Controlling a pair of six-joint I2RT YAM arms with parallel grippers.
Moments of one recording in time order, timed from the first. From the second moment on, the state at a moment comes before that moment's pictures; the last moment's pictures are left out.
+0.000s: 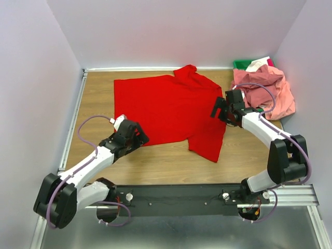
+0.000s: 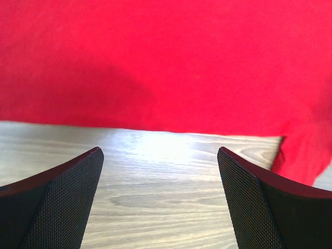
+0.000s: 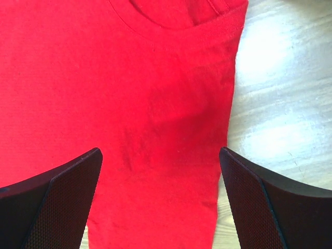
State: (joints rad) left arm -0.49 1.04 0.54 -0.33 -0.14 -0.93; right arm 0.23 1.50 0.96 -0.34 0.14 0.53
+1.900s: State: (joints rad) left arm -0.18 1.21 0.55 -0.38 -0.32 -0.90; right arm 0.24 1.41 0.88 -0.31 0.12 0.55
